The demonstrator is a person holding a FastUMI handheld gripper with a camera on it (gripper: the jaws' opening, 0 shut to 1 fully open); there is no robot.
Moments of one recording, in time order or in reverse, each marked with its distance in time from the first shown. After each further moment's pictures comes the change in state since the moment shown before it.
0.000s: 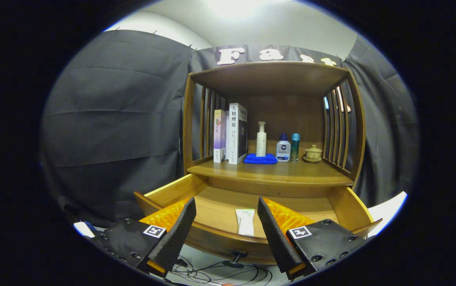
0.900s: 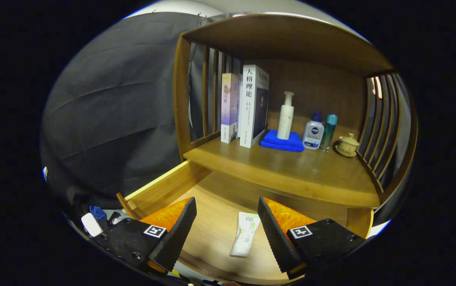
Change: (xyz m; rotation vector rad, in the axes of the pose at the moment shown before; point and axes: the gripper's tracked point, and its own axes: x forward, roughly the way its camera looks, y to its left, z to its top) arm 0.115 -0.003 -0.004 -0.052 0.370 0.187
